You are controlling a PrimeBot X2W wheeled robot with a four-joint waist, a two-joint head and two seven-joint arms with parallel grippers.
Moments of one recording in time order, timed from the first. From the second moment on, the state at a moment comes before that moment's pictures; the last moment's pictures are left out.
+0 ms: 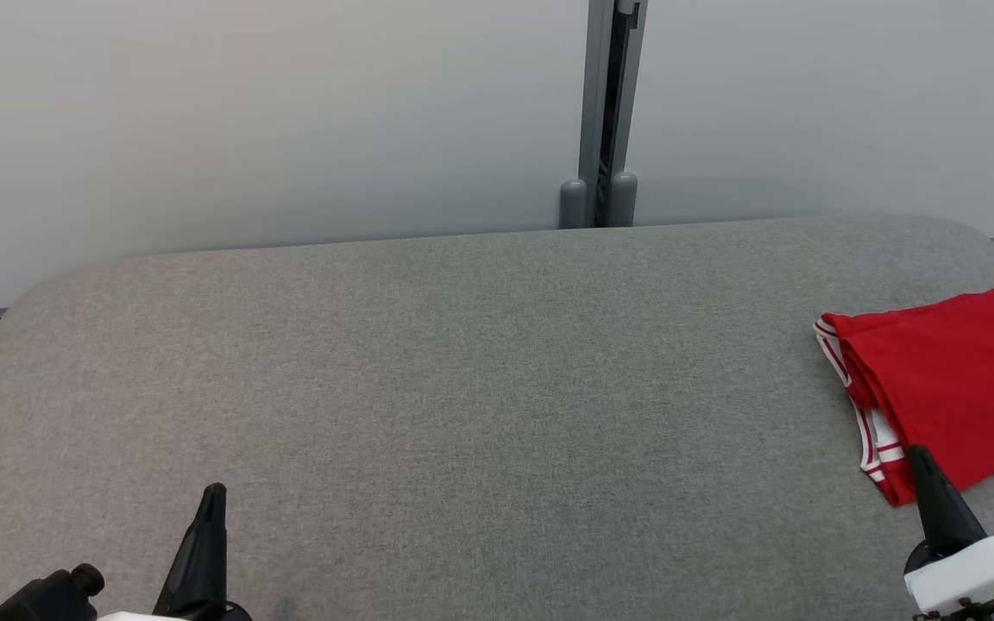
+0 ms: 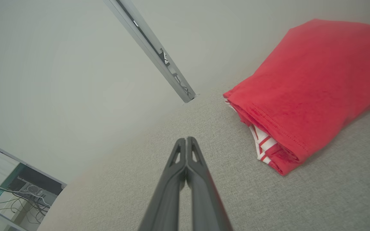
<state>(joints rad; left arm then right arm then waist) 0.15 0.24 -0.18 0.00 -0.88 0.06 -0.16 0.02 -0.04 -0.18 0.11 0.65 0.13 0.14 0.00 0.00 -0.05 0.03</state>
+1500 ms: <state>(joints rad) 0.12 0.13 -0.15 0.02 -1.29 -0.04 -0.21 -0.12 -0.04 -0.28 0.25 1.16 0.13 0.32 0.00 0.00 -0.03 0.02</state>
